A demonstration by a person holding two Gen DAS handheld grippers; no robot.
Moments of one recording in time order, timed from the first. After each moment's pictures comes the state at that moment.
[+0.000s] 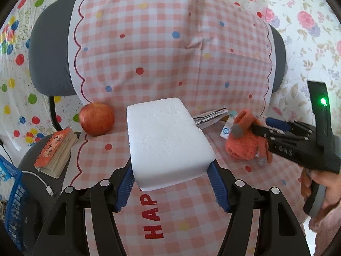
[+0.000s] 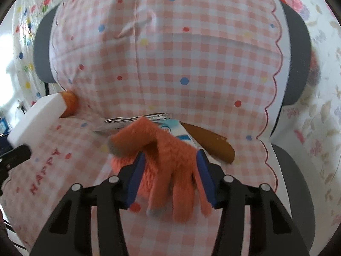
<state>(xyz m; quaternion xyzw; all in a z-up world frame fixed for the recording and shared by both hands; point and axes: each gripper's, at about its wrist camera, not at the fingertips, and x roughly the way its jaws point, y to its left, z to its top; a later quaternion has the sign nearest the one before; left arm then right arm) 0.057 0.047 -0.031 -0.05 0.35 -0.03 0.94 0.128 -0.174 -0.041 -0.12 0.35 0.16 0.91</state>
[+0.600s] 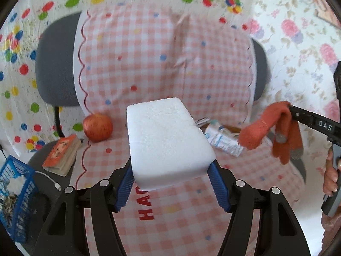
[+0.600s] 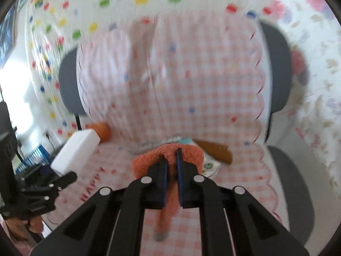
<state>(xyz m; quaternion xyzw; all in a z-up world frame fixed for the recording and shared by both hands) 0.000 0.036 0.008 -0.05 0.30 -0.06 0.95 0.046 -0.208 0.046 -0.02 0.30 0.20 0.93</state>
